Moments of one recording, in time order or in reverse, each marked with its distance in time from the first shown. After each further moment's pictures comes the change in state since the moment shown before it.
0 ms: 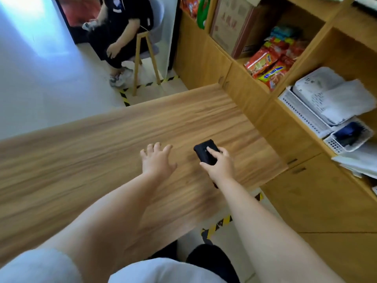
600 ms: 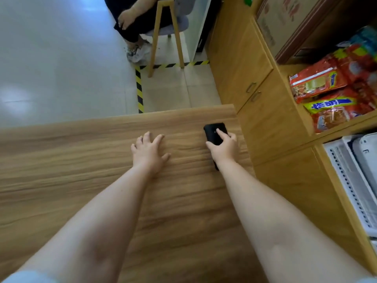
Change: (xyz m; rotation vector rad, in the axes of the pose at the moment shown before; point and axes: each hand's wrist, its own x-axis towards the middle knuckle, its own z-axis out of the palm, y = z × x) left_hand 0.292 0.094 0.010 -0.102 -0.074 -0.400; right_hand 0.401 0.019 -0.020 0.032 -0.129 0.010
